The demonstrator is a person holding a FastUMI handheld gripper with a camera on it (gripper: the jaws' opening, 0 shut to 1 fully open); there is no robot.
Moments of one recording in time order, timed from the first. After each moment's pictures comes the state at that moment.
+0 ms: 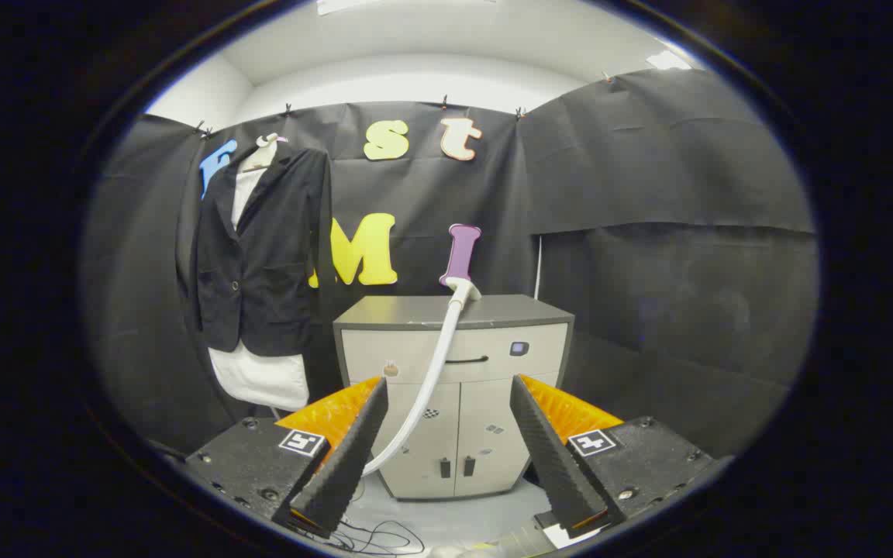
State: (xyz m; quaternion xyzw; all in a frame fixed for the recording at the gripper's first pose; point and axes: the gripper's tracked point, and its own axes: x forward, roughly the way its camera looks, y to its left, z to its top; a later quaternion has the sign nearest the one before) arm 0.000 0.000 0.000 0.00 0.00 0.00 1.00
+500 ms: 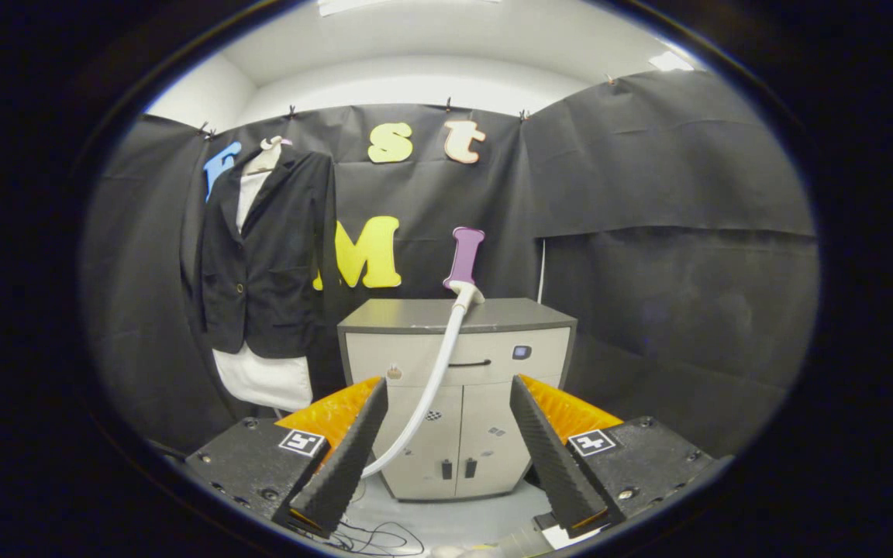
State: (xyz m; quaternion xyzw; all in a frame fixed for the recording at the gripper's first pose) arm -0.001 0.005 0.008 -0.01 -0.01 0.01 1.00
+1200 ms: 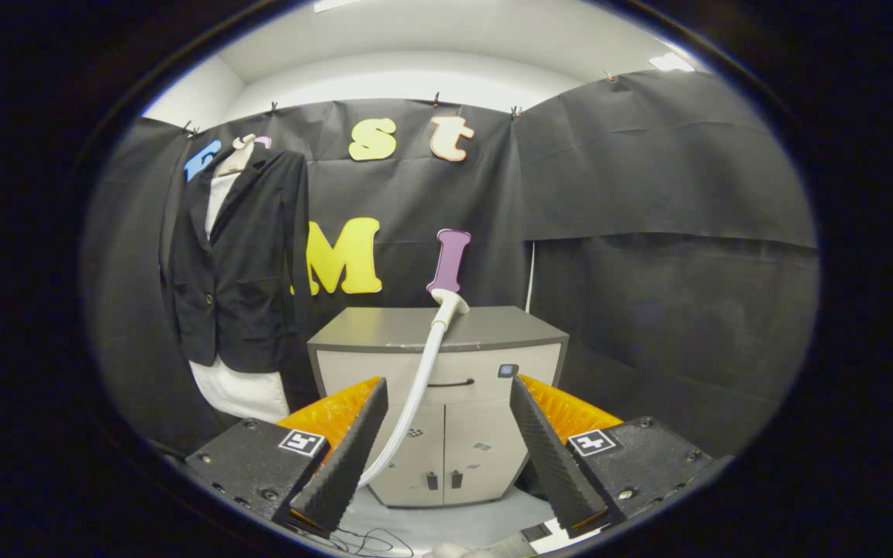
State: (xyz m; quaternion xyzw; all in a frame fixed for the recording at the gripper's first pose) arm 0.071 -0.025 0.053 0.00 0.00 -0.01 1.00
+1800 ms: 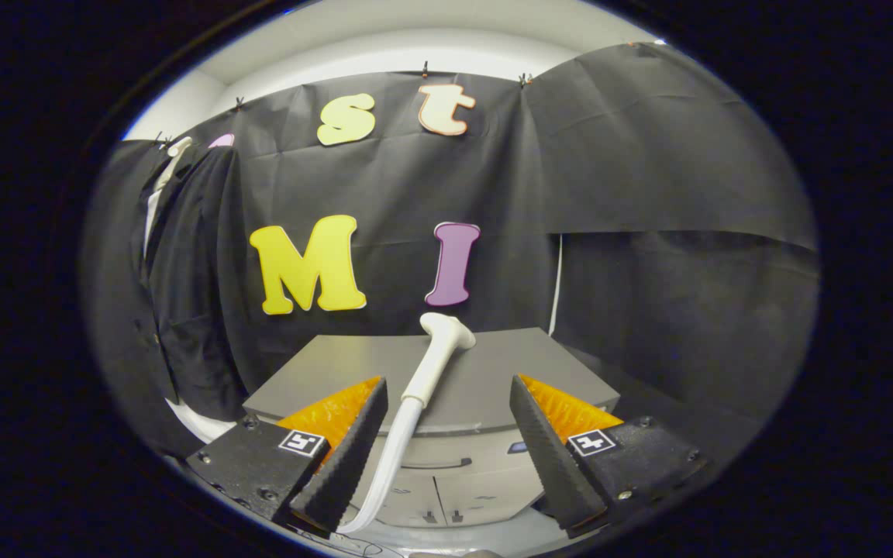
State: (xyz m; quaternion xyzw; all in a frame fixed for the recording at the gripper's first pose) arm 0.299 -0.048 0.128 0.01 0.05 0.04 1.00
